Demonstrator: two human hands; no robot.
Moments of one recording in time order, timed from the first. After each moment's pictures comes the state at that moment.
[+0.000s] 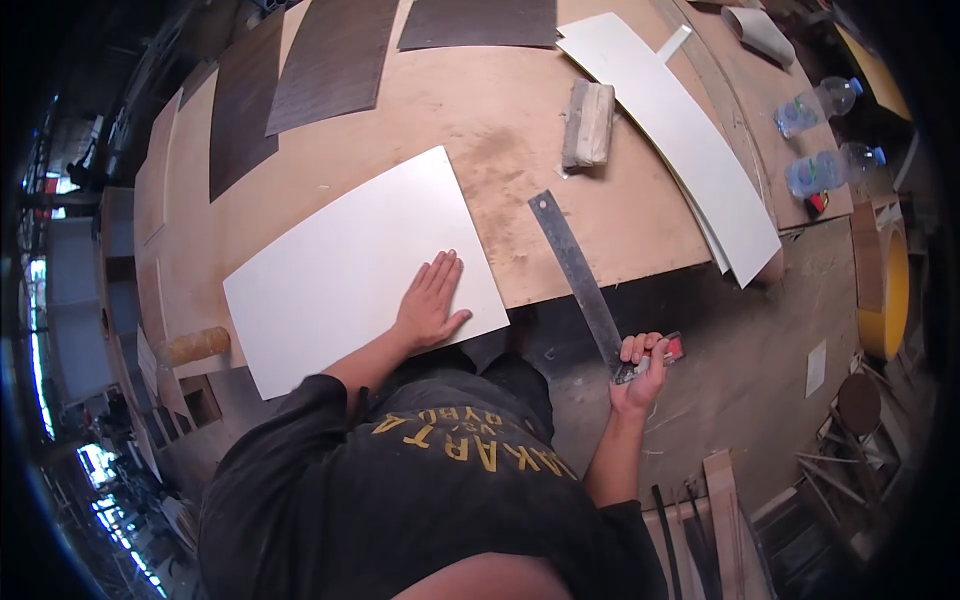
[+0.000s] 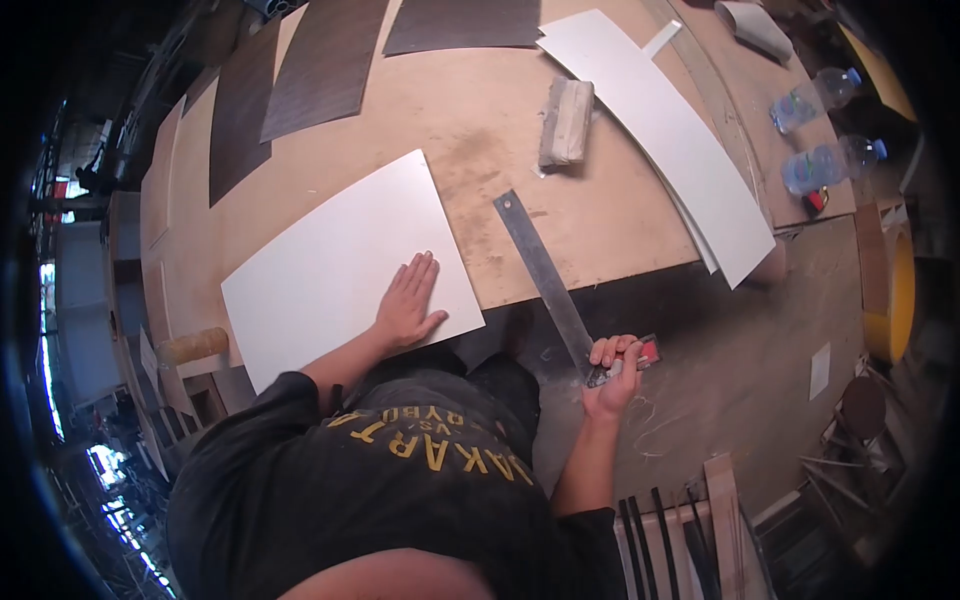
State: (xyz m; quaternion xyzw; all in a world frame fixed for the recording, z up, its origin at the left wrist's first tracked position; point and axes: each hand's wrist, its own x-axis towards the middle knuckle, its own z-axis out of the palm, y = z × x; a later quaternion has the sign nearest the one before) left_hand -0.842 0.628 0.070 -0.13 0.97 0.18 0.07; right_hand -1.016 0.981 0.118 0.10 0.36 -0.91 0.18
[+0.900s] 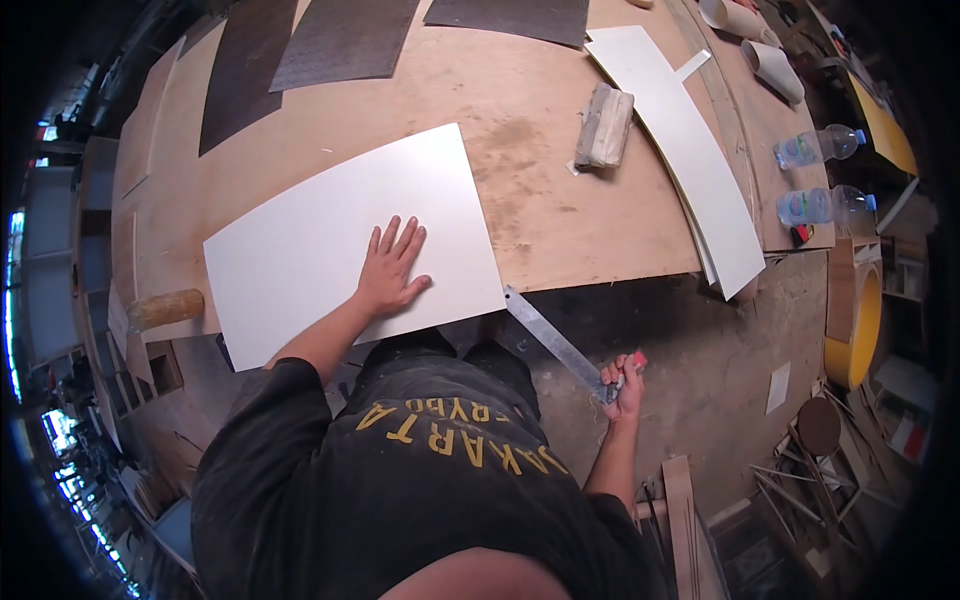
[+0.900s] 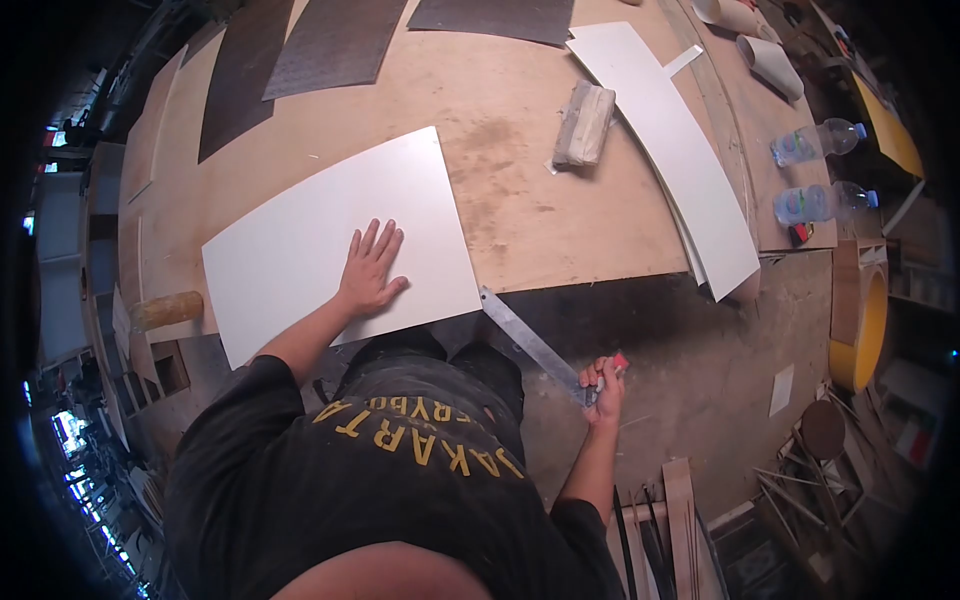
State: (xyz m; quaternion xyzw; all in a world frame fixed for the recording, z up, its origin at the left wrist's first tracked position) left_hand -0.803 0.572 0.067 -0.15 0.98 0.11 0.05; right_hand -1.002 1.075 0.046 0.18 0.44 -0.80 0.36
